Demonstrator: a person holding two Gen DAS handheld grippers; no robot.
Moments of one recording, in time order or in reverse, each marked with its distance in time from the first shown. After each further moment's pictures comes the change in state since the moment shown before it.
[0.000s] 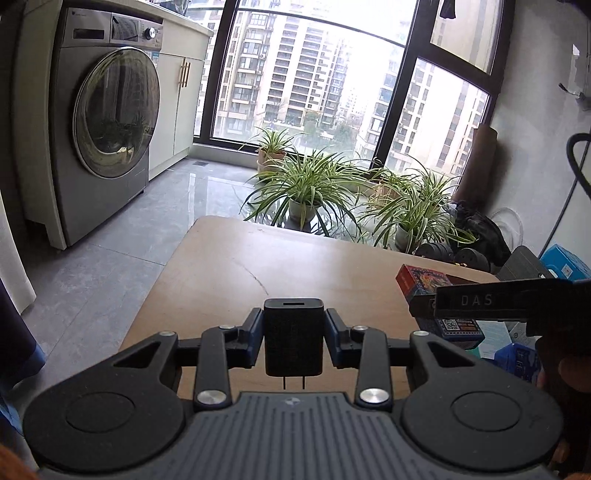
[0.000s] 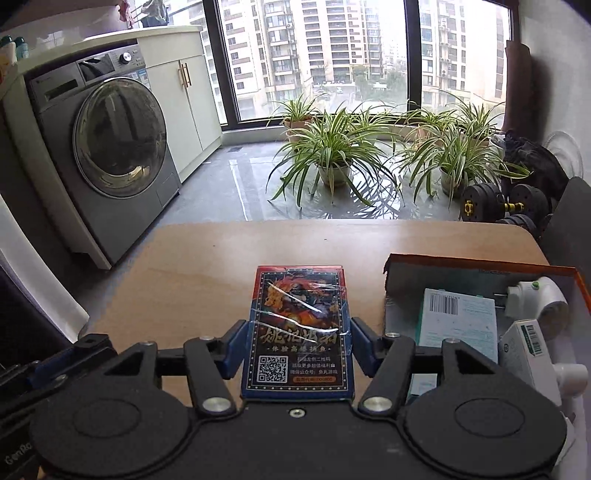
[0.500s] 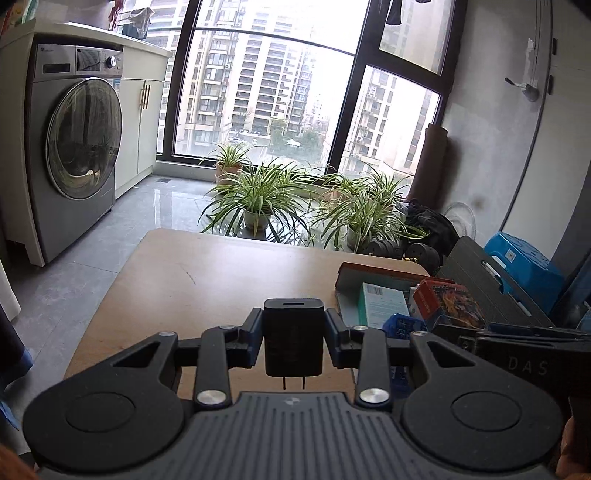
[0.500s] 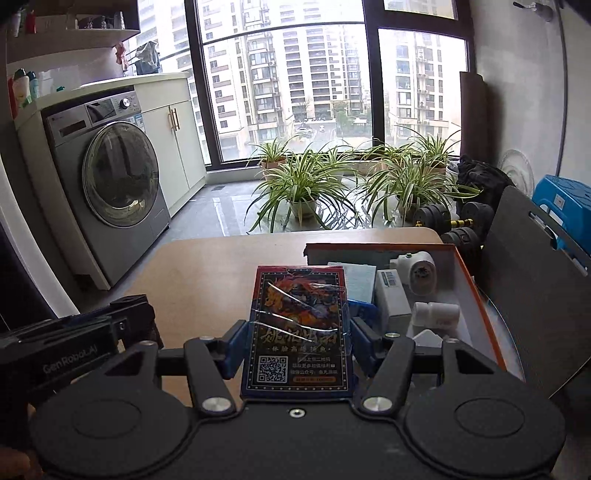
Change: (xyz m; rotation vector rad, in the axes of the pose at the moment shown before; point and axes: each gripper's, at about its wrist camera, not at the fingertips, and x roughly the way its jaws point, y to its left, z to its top) left arm -0.067 -0.068 -0.019 0.069 -0.029 -0.098; right arm -0.159 -0.048 -0.074 0.035 -0.133 -0.062
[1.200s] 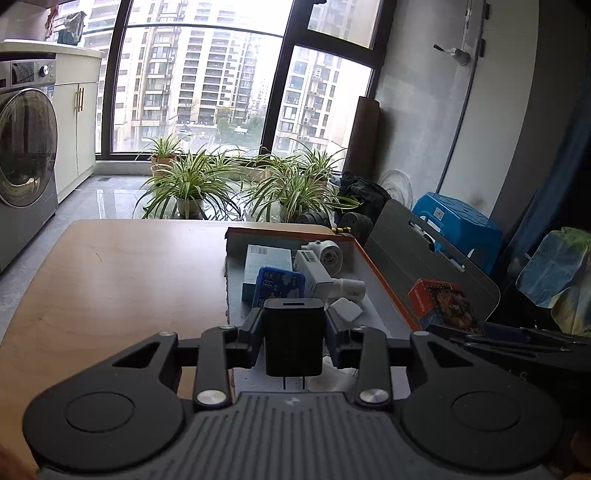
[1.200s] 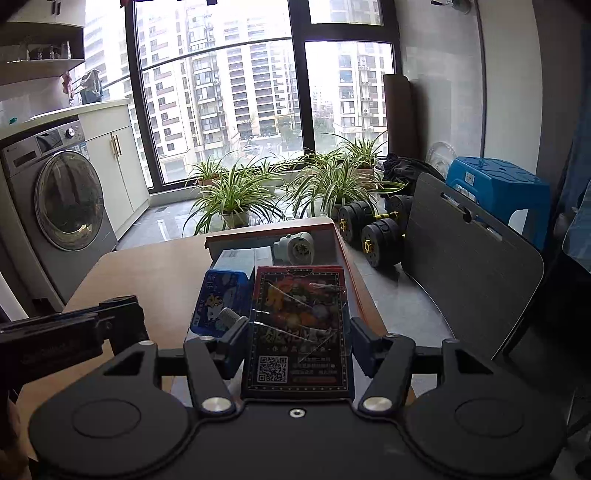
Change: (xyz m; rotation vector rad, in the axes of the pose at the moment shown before) left arm -0.016 -0.087 -0.043 0.100 0.049 -0.151; right arm -0.071 -0.089 -0.052 0.098 -0.056 -0.158
